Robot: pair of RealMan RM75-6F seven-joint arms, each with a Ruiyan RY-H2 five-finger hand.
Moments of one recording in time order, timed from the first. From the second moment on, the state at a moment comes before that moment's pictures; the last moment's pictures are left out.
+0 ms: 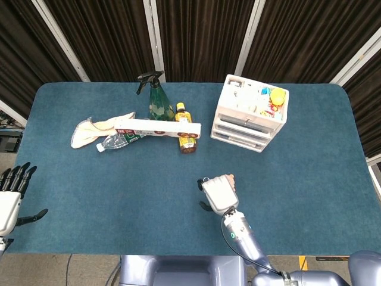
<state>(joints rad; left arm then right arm) -0.10 -1.09 -0.02 -1.64 1.51 1.46 0.08 0.60 -1.74 0.21 -1.77 -1.07 1.17 -0.92</state>
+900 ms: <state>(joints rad) -0.11 -1.09 -0.02 -1.66 1.48 1.43 0.07 0.72 -1.89 0.26 -1.43 -0.91 1.10 -0.85</state>
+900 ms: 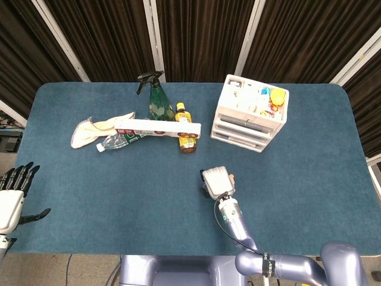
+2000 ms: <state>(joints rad) -0.11 -1.09 -0.03 -1.67 1.47 1.42 0.05 0.77 -1.93 0.24 -1.30 -0.86 1.07 -0.80</state>
